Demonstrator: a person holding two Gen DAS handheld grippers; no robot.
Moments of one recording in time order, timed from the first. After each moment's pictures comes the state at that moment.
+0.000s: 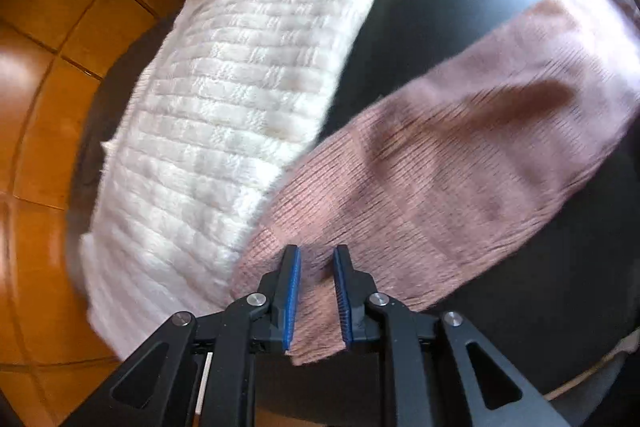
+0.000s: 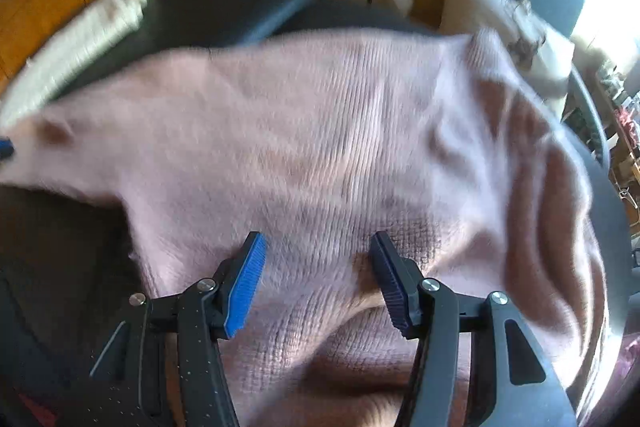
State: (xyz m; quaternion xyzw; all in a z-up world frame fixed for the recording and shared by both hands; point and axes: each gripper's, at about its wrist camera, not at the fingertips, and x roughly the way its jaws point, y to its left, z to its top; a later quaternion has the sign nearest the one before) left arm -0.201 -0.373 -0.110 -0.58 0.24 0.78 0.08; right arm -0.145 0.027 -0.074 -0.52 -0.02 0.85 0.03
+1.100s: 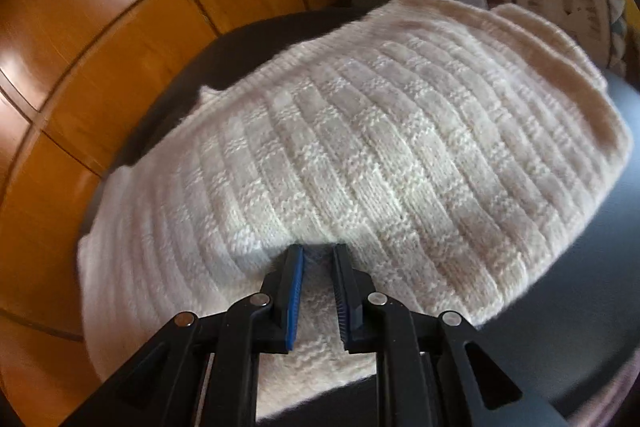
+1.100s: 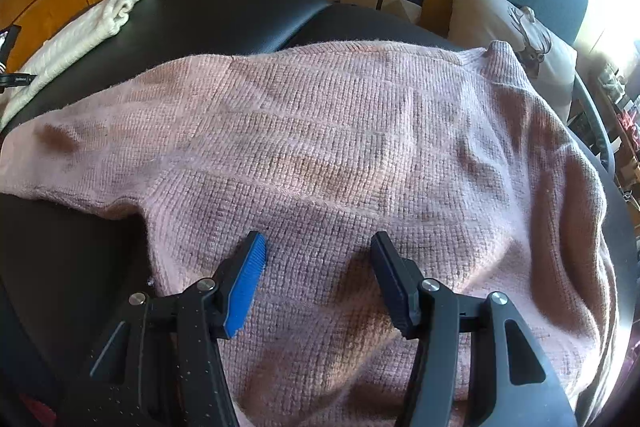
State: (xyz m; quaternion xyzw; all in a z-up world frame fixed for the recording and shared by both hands) left arm -0.391 -0.497 -0.139 -0.51 0.11 0.85 -0.13; right arm -0.152 0.012 -0.085 -0.52 -0.02 0.85 0.03
